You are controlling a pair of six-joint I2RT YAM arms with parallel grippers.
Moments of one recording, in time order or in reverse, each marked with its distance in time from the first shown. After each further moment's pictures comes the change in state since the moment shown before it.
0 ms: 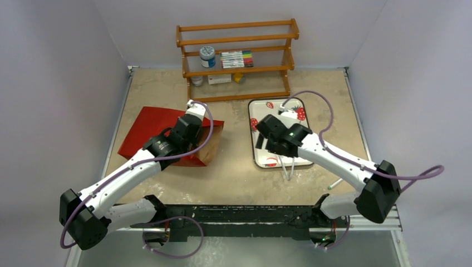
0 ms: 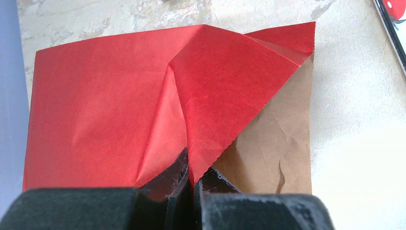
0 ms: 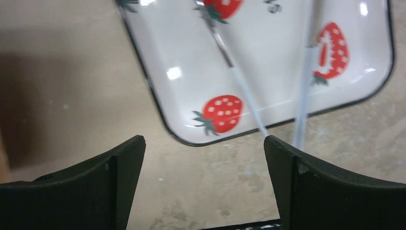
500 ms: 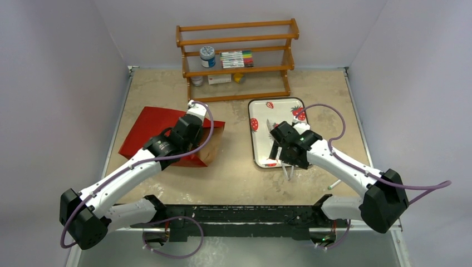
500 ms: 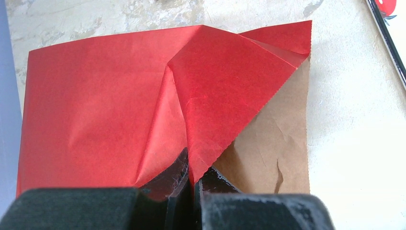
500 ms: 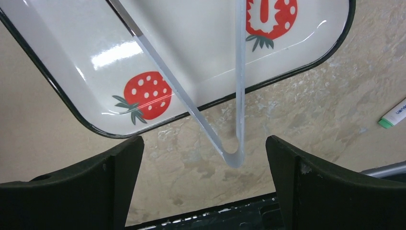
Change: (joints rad) left arm 0.000 0.002 0.000 -0.001 0.027 0.000; right arm -0.159 -0.122 -0.233 -0.048 -0.119 -0.027
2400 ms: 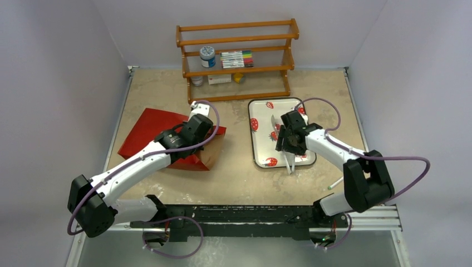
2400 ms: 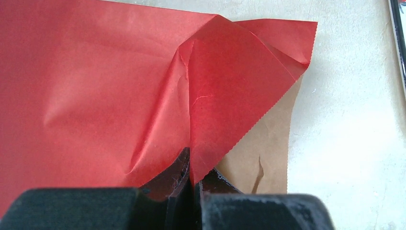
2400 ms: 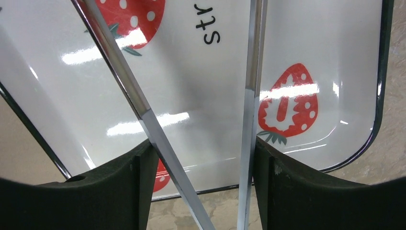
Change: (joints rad) left arm -0.034 0.125 0.073 -0.135 -0.017 -0.214; right arm -0.268 0.208 -0.038 0.355 -0.183 -0.357
